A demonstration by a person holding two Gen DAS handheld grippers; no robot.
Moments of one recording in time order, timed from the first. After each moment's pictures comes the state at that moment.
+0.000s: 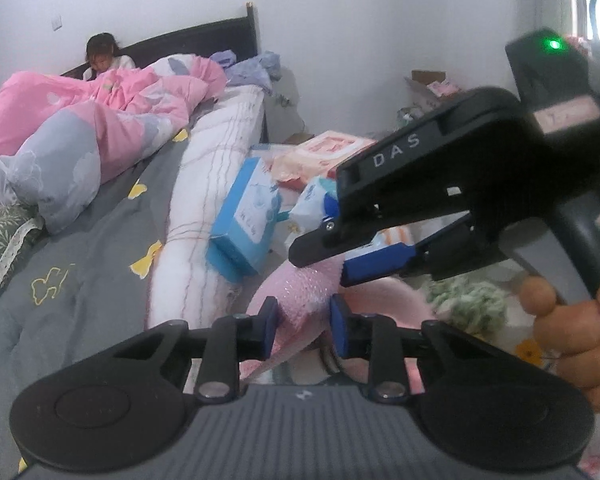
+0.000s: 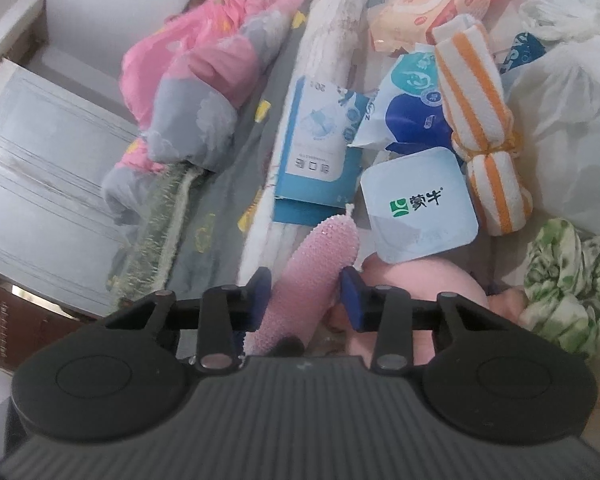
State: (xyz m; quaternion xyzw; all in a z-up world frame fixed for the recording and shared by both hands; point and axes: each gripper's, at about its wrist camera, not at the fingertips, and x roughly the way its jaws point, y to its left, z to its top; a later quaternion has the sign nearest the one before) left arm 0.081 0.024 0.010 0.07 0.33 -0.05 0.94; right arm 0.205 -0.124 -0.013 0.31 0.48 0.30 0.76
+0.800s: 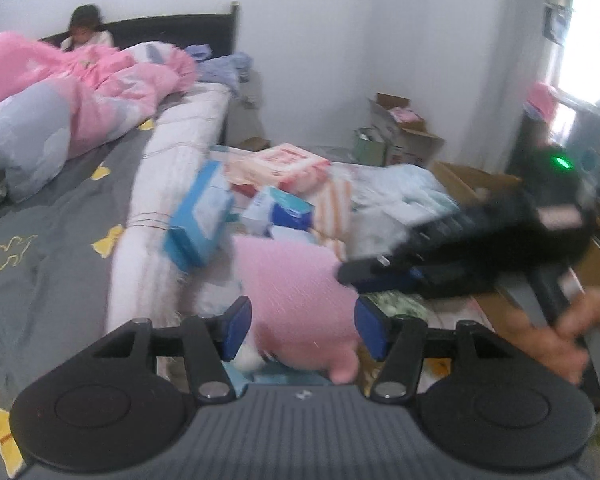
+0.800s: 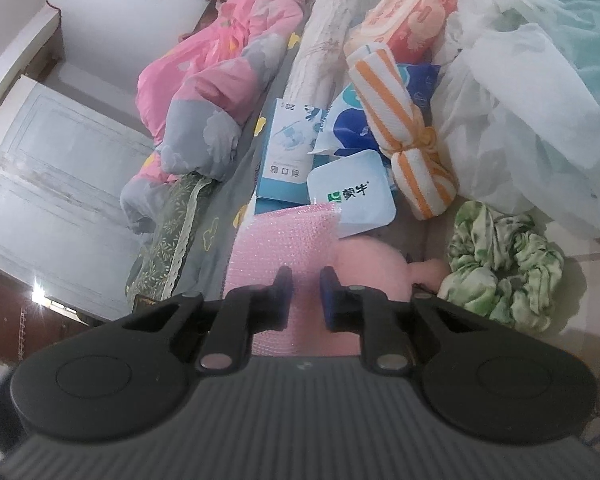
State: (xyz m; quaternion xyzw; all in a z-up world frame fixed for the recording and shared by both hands) left arm 0.064 0.038 0.028 -0.02 0.33 -0.12 0.94; right arm 0.181 -0.195 -0.025 0.33 0.46 0.31 0.76
